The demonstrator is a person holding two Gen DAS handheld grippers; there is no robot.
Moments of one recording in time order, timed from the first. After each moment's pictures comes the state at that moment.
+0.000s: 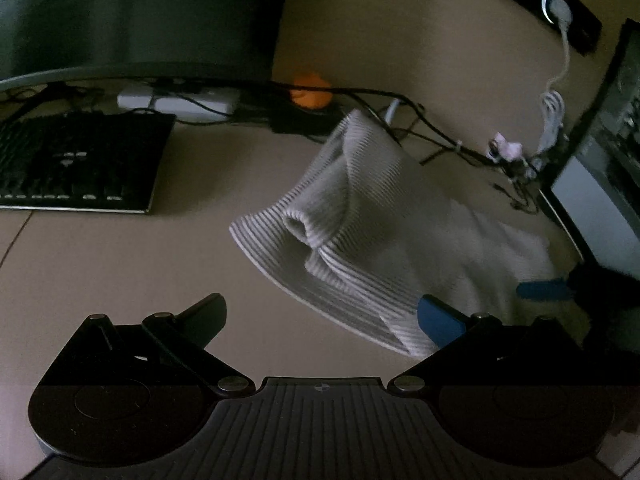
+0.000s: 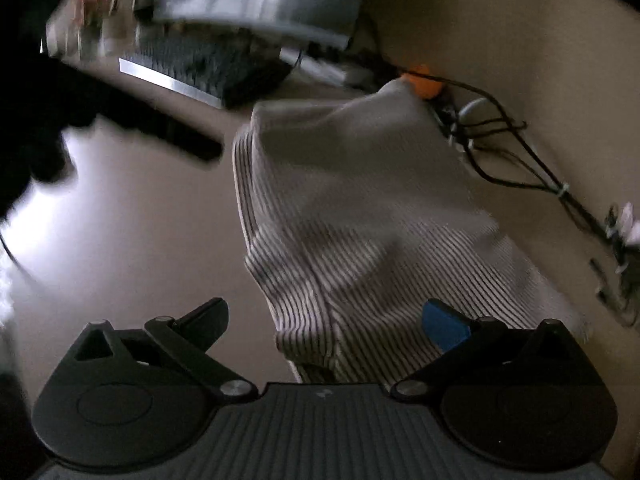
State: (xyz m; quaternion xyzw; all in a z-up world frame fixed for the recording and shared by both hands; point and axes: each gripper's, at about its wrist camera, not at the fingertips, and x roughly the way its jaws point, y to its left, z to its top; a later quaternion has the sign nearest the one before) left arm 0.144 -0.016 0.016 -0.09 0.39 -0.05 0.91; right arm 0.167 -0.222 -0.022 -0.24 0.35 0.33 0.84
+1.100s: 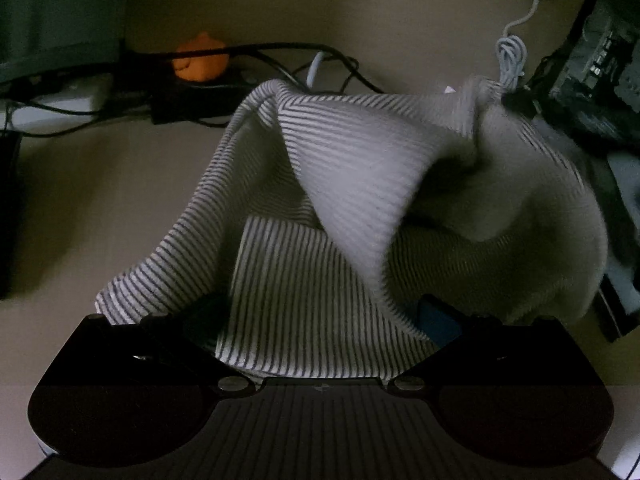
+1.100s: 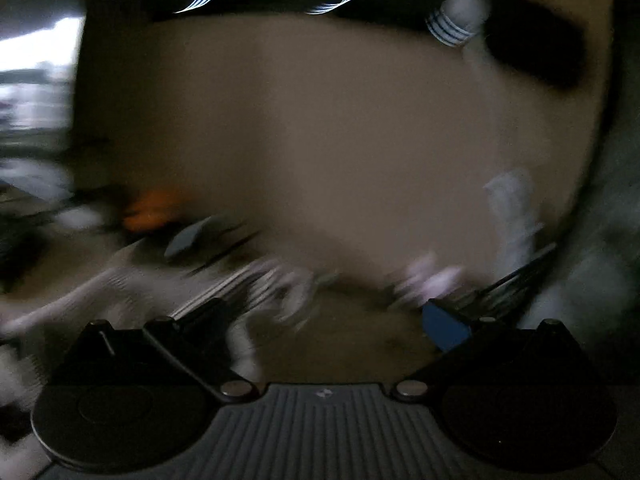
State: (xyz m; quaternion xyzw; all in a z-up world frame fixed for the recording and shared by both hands) left arm 0.239 -0.065 -0.022 -0.05 0.43 -0.19 0.88; right arm 0.268 -0.296 0.051 -0.10 0.28 0.14 0.95
